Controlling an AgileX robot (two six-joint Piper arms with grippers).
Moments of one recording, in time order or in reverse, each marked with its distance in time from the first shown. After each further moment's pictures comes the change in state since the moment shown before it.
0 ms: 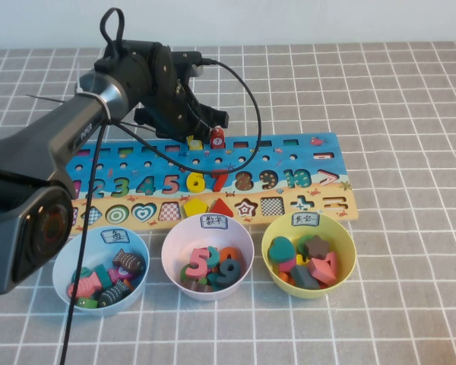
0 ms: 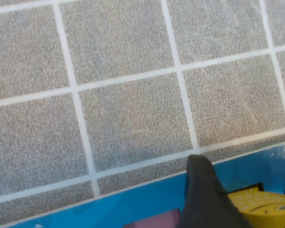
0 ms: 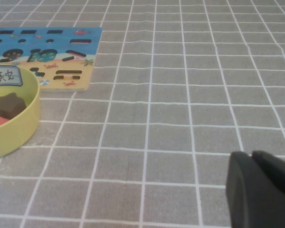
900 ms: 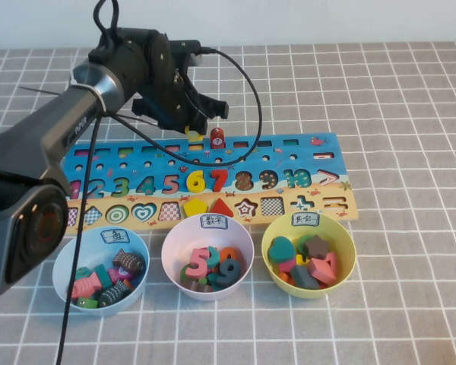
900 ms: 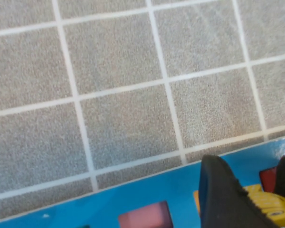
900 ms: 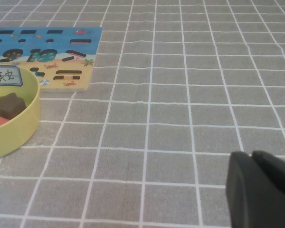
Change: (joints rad) right arm 0.000 0.000 0.000 0.000 0.000 0.000; left arm 0.000 -0.024 -0.020 0.000 0.027 0.000
